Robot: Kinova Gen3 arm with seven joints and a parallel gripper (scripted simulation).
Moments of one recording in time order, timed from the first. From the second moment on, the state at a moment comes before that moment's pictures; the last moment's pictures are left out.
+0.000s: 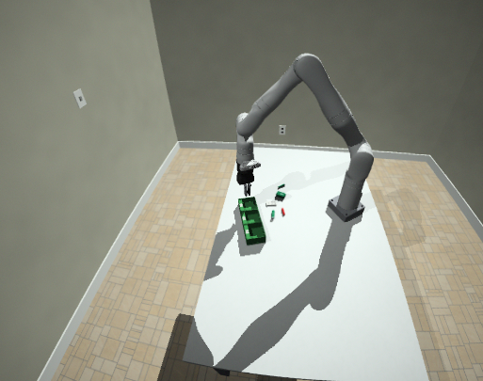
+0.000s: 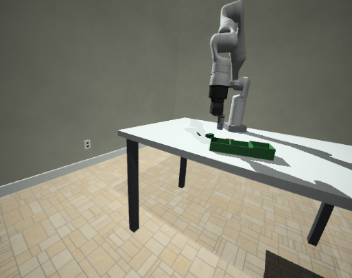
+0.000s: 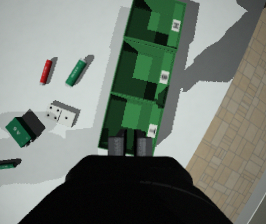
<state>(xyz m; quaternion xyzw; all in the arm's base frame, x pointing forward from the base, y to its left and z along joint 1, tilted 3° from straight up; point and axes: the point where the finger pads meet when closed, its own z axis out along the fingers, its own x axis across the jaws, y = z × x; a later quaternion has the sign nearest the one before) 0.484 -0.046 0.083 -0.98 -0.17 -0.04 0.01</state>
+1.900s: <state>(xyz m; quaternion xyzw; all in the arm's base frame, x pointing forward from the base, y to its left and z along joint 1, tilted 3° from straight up) 0.490 -0.030 0.050 -0.75 0.66 -0.01 0.02</state>
